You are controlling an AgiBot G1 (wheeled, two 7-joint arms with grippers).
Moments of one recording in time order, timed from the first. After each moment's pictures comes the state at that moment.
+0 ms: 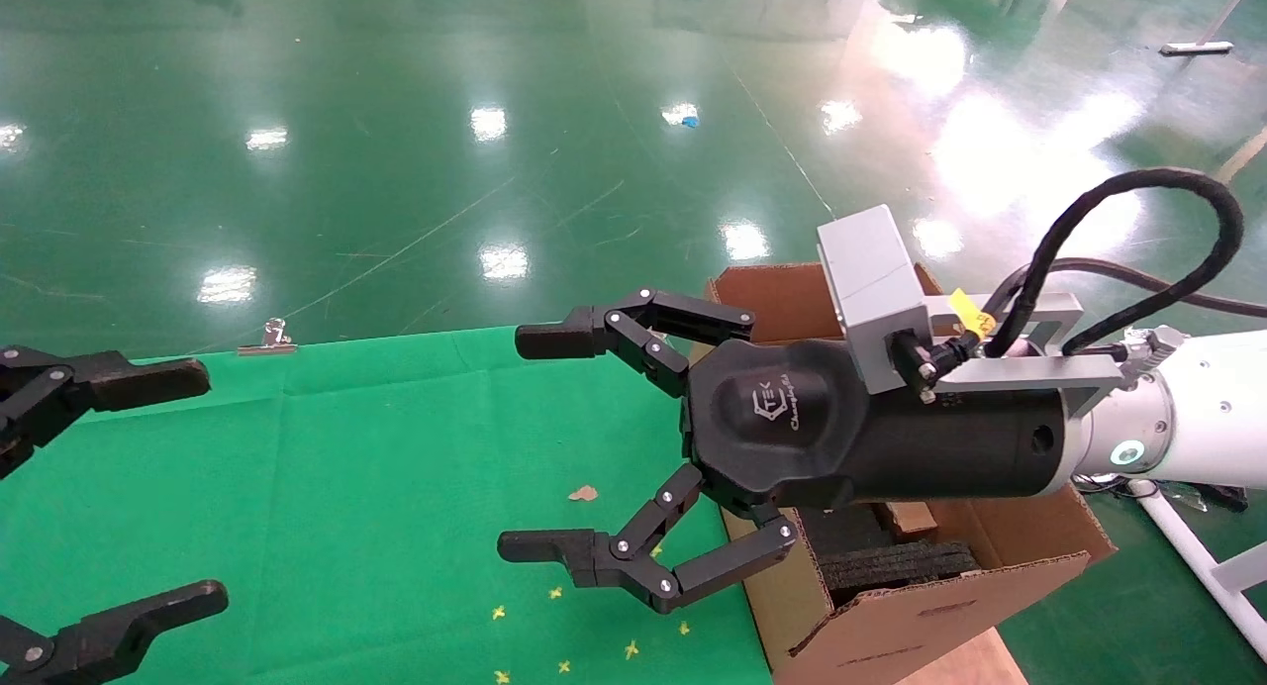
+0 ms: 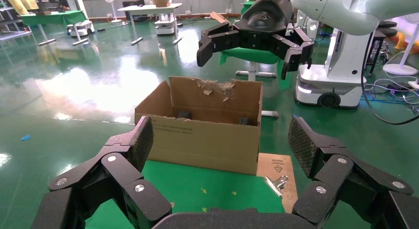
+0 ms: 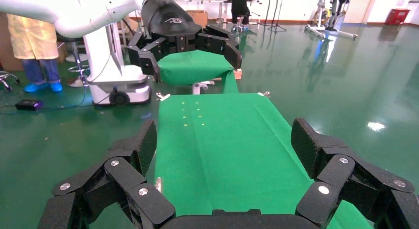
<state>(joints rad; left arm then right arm) -1.08 0.60 0.30 -1.28 0.72 1.49 -0.18 1.08 -0.61 -0.28 1.28 -0.73 -1.49 0.19</state>
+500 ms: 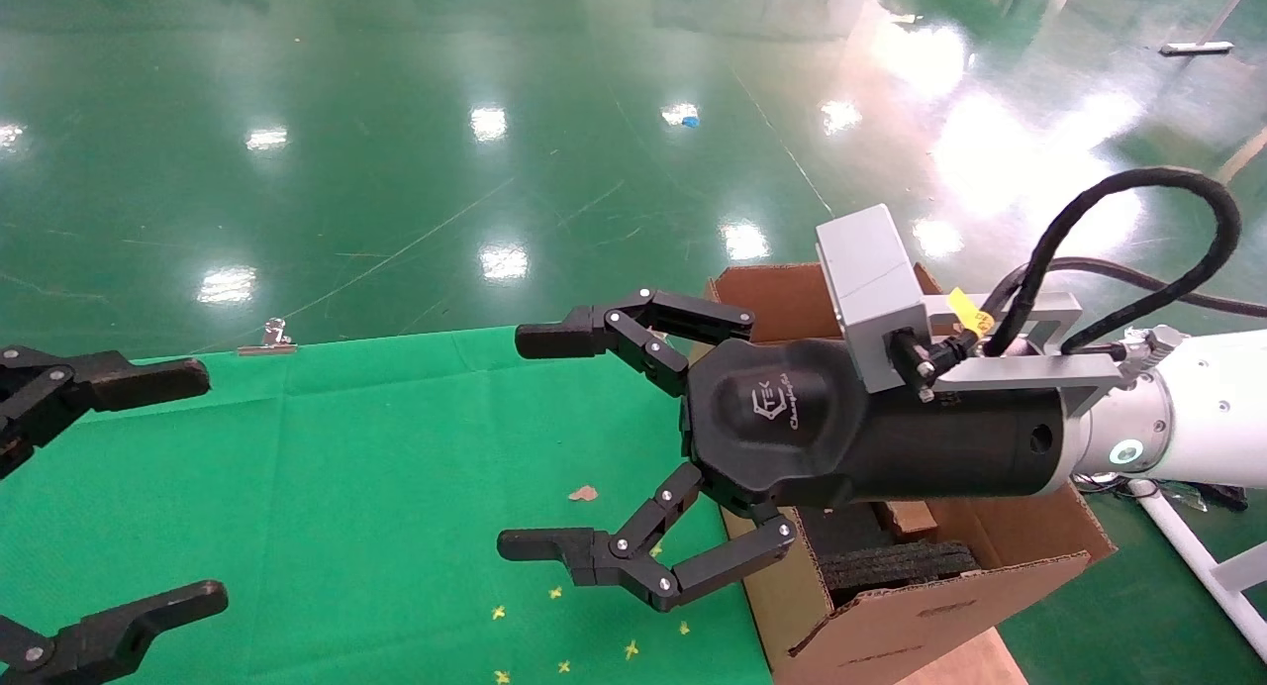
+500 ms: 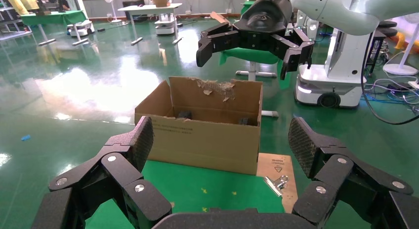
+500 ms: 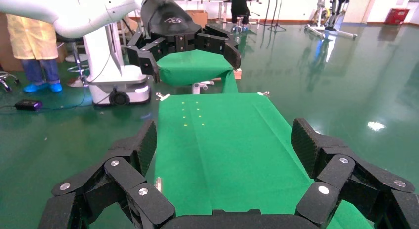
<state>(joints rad) -1.08 0.60 0.30 -1.28 0.72 1.49 -0.18 1.08 -0.61 -0.28 1.28 -0.73 -1.49 0.19</state>
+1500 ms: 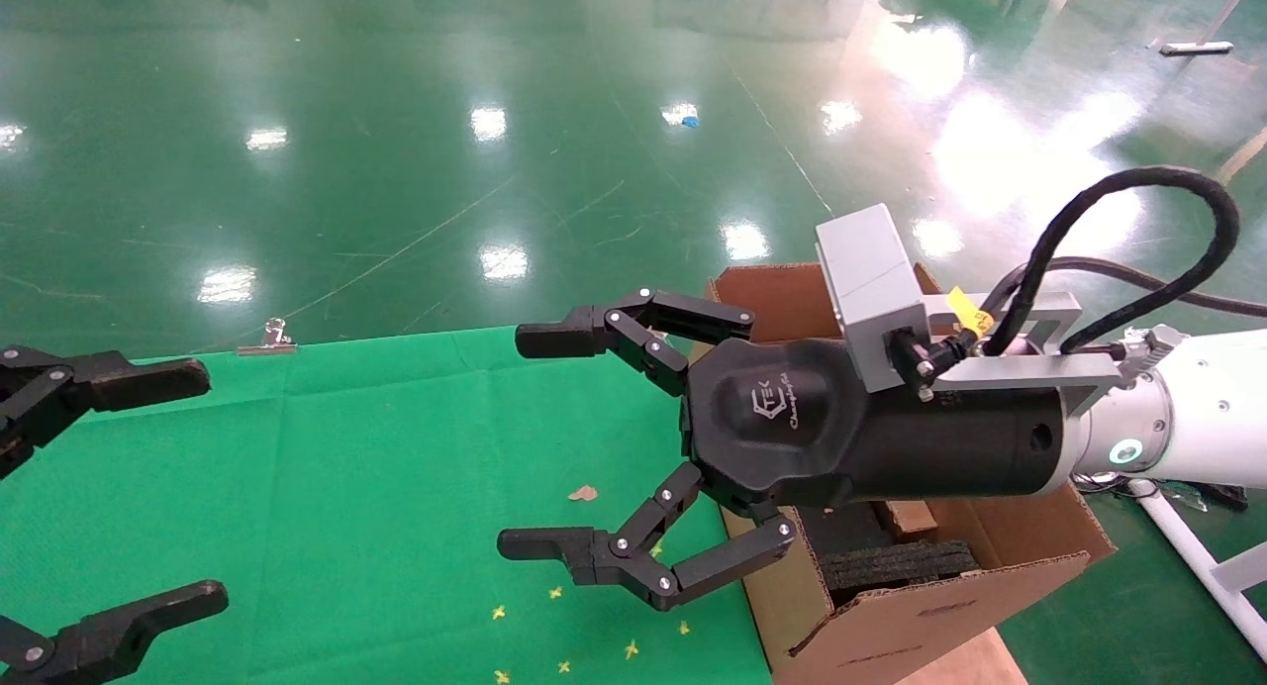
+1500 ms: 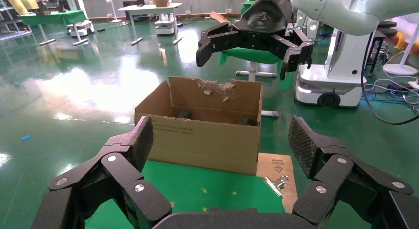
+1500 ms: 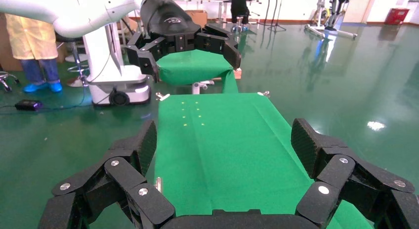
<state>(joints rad) -1.08 0.60 0.30 -1.28 0.72 1.49 -0.18 1.08 -0.61 -0.29 1.28 -0.73 -1.49 0.19</state>
